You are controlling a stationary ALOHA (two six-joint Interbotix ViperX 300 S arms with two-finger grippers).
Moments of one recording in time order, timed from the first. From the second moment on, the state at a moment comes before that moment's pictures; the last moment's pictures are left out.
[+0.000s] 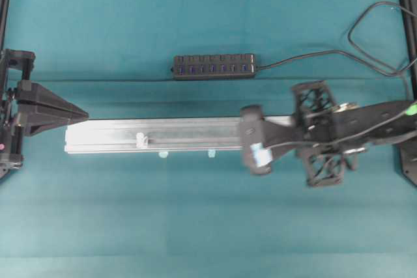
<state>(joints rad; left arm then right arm) 0.01 -0.91 1.05 0.01 0.17 -0.03 0.13 -0.15 0.52 -0.23 1.16 0.07</state>
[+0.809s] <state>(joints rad) 0.01 -0.91 1.05 0.01 0.17 -0.03 0.08 -0.38 0.81 -0.23 1.10 0.10</state>
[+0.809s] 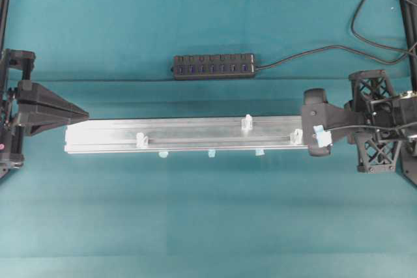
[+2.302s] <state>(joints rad) 0.01 -0.87 1.03 0.01 0.13 -0.05 0.01 -0.25 0.90 -0.23 0.71 0.10</state>
